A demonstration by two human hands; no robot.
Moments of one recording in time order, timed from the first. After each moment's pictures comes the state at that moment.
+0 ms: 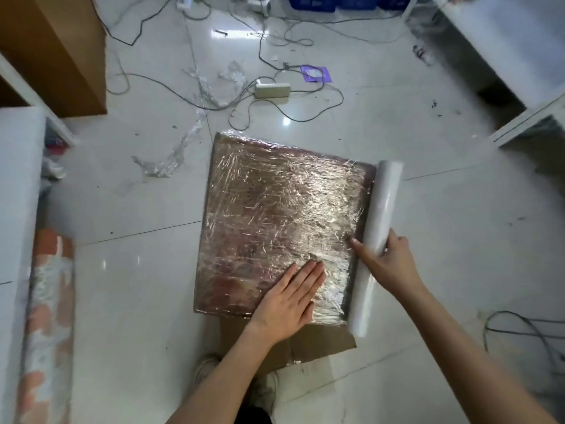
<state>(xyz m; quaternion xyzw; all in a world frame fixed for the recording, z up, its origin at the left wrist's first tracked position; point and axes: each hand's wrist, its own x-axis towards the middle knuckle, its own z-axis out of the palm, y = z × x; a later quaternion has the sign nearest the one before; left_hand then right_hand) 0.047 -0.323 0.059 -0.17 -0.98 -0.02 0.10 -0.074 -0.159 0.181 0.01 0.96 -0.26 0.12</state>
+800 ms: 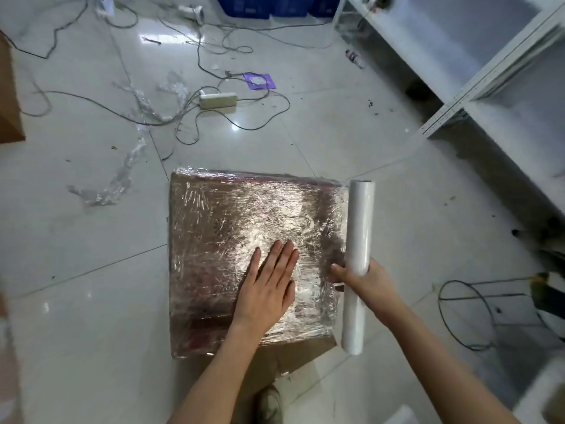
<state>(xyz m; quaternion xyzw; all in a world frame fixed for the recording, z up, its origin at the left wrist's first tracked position) -0.003 -0.342 0.093 -0.12 -0.98 -0.06 0.16 -0.048 -0.157 0.199 0.13 0.84 -0.50 0.17</state>
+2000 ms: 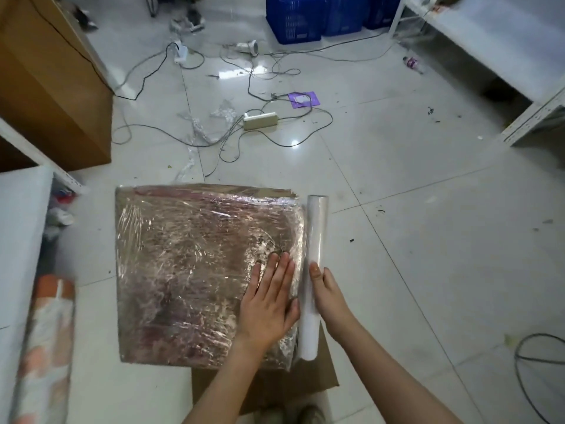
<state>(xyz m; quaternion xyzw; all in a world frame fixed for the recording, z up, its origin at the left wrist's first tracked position) -0.037 -0.237 0.103 -0.02 -0.99 -0.04 0.15 -0.102 -0.115 0.136 0.09 0.74 -0.61 0.29</state>
